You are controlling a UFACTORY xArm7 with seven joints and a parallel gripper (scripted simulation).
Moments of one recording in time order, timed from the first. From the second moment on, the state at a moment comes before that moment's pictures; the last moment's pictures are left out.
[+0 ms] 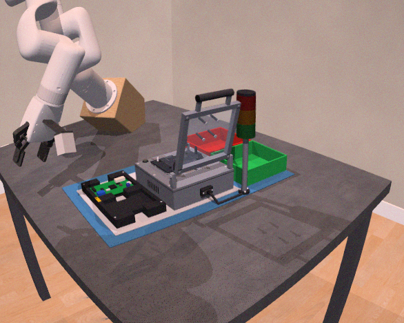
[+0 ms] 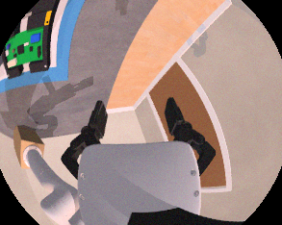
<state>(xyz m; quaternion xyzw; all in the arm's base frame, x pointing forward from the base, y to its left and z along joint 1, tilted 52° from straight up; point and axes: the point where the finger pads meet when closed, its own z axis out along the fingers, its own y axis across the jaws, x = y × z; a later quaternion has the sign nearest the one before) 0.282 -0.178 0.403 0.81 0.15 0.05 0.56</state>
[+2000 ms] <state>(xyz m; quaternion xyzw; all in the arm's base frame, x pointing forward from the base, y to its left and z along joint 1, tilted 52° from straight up) 0.230 0.082 0.392 0.62 0.65 -0.04 0.44</state>
